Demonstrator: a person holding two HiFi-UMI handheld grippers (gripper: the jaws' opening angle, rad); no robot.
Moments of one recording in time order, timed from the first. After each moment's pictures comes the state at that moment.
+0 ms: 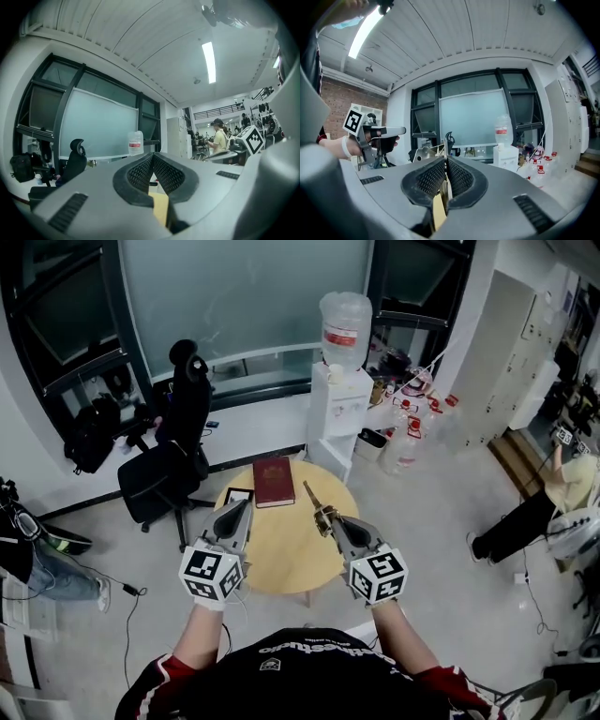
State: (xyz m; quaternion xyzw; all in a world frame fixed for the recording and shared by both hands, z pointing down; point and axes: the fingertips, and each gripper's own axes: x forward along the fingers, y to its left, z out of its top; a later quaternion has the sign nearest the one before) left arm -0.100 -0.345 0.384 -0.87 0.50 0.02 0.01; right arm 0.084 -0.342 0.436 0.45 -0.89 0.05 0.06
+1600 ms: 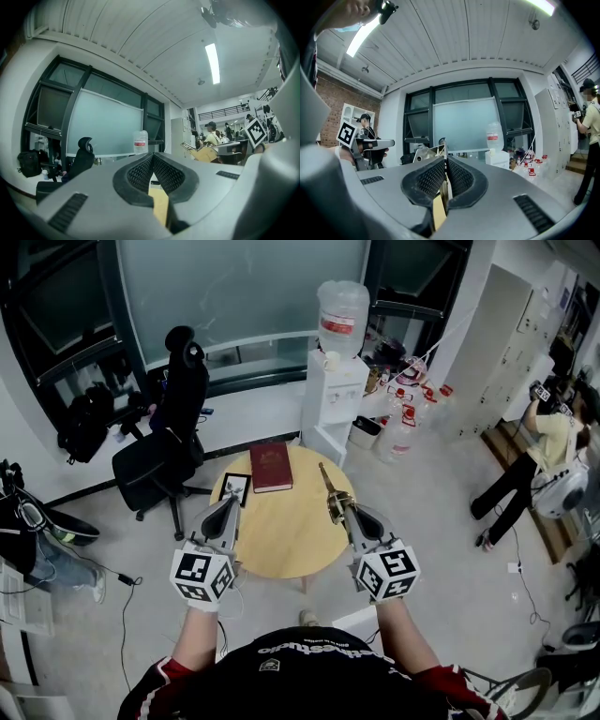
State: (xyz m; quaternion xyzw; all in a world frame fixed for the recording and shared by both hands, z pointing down) left arm -0.137 -0.309 0.396 -0.85 0.52 0.03 0.00; right arm 0.097 -0.310 0.407 0.50 -0.86 0.04 0.03
